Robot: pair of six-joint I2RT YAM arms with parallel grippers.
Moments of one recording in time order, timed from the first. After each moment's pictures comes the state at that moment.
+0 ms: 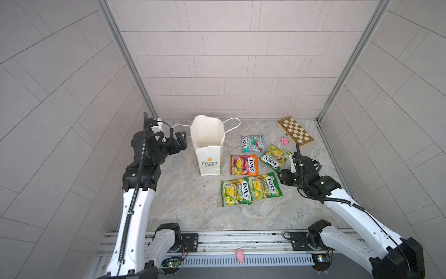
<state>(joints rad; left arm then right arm) 0.08 0.90 1.14 -0.62 0.20 -0.32 0.35 0.94 0.69 -0.61 0.08 0.50</state>
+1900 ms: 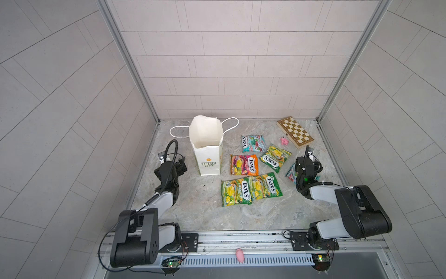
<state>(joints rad) 0.08 1.25 0.32 0.52 -0.26 -0.21 0.10 1.43 0.36 0.68 0.65 0.04</state>
